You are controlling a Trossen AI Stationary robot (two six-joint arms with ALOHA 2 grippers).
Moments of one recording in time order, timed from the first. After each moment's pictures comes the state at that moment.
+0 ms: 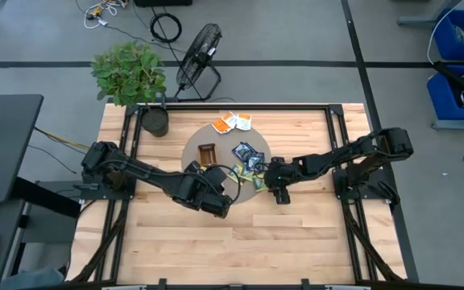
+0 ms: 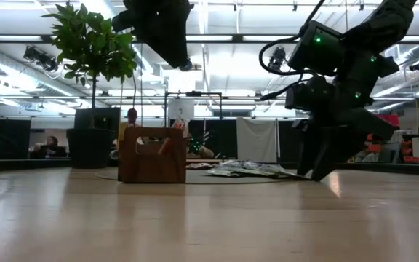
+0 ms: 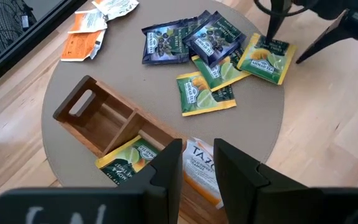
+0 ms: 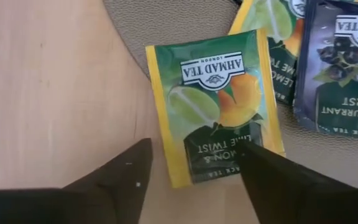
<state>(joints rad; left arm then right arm) -0.34 1.81 1.57 -1.05 -0.68 -0.97 0.02 1.57 0.62 -0.16 0.03 -0.09</state>
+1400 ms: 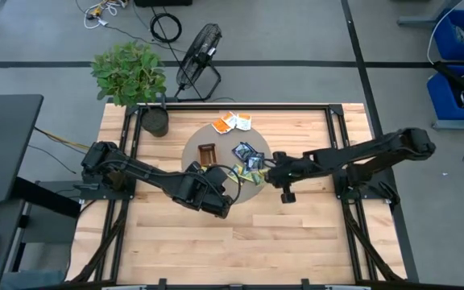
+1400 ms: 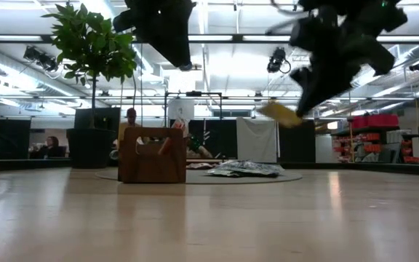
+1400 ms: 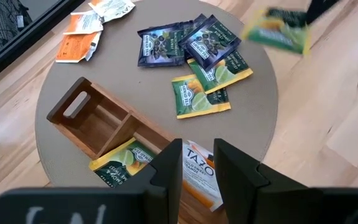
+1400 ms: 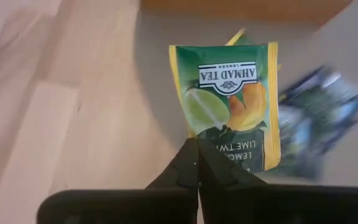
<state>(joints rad) -0.34 1.81 1.57 -1.03 -0.68 -0.97 0.09 1.30 0.76 -0.37 0.07 -0.14</state>
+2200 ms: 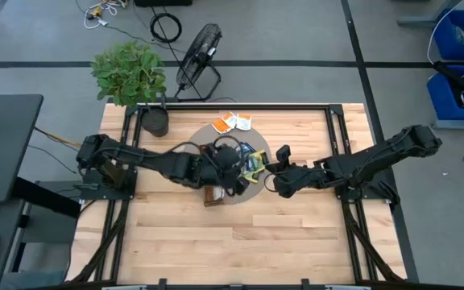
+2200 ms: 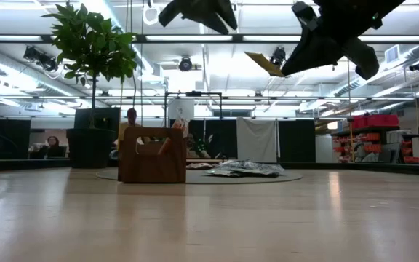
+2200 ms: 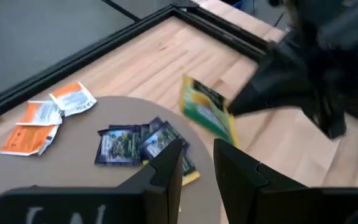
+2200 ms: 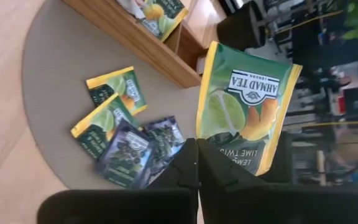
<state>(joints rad) -0.20 1.73 1.57 -0.60 -0.66 -0.69 0.28 1.21 0.77 -0.28 0.63 -0.67</state>
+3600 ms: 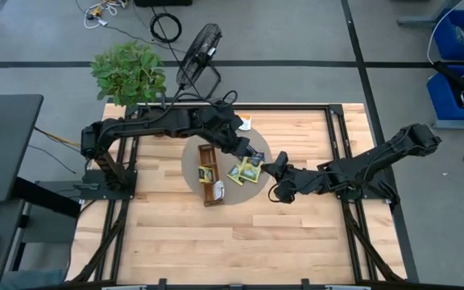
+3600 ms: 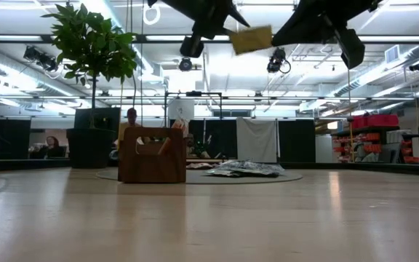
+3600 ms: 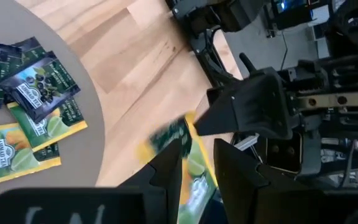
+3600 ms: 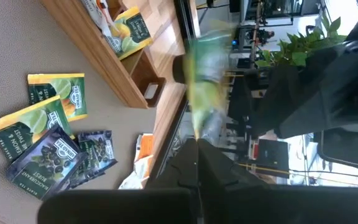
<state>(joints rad) 0.20 1.72 1.57 -0.48 0.35 -0.91 0.36 1.22 0.77 -0.07 0.75 -1.13</state>
